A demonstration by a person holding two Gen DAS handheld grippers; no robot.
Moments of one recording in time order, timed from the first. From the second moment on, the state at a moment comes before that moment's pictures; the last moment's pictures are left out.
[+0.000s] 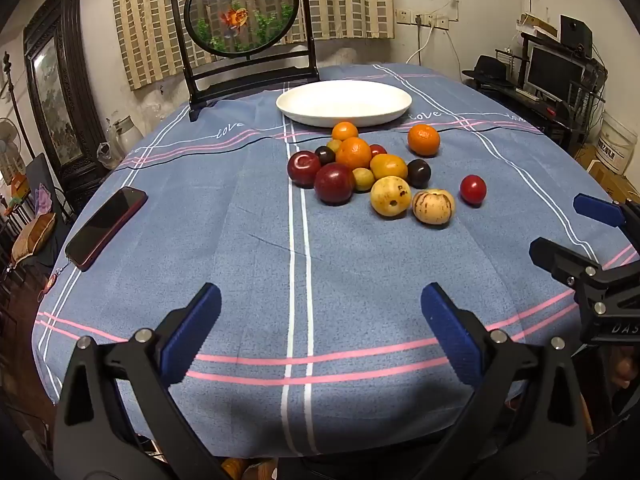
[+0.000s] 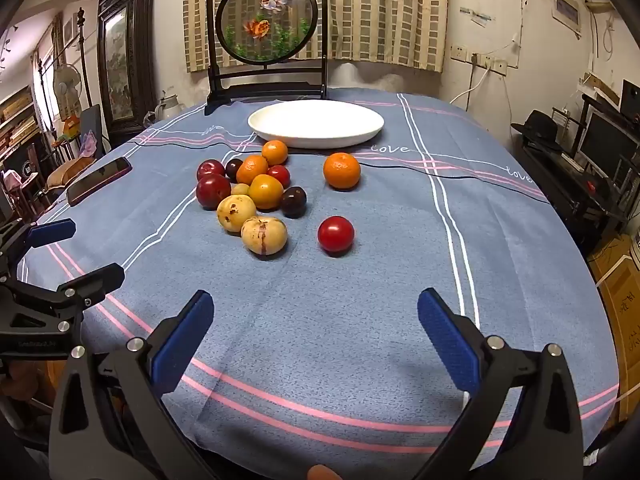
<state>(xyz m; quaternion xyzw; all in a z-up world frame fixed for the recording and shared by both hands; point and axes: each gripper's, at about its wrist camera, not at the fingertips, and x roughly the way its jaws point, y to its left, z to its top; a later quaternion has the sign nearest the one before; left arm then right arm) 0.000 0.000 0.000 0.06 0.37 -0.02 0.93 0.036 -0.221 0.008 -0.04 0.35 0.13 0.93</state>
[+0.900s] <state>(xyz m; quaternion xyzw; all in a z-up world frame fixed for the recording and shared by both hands) 0.003 -0.002 -0.001 0.06 0.37 -0.02 0.93 0.038 -0.221 0.007 -0.04 0.35 0.13 0.92</state>
